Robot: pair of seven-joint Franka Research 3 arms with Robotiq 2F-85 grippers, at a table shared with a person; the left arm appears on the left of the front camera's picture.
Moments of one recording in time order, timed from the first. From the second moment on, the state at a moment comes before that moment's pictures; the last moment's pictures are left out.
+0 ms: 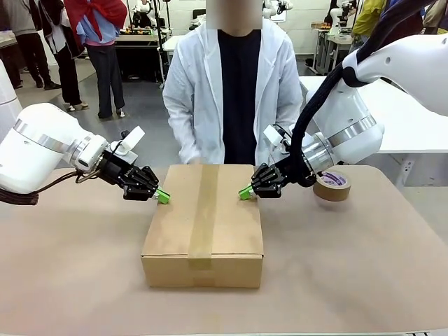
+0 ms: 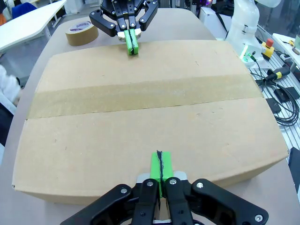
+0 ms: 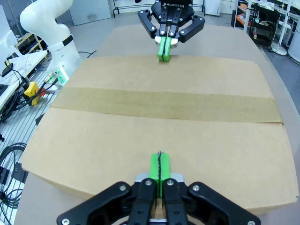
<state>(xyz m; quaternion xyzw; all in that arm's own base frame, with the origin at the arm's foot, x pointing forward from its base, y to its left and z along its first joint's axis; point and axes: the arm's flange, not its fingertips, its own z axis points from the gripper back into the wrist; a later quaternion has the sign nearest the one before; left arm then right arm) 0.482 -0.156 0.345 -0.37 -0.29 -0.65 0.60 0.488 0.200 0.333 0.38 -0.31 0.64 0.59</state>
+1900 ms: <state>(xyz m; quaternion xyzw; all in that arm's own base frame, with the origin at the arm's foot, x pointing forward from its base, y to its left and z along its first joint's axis) 0.431 -0.053 0.578 -0.24 -0.27 -0.68 0.63 0.318 0.131 0.566 0.22 -0.33 0.62 0.68</state>
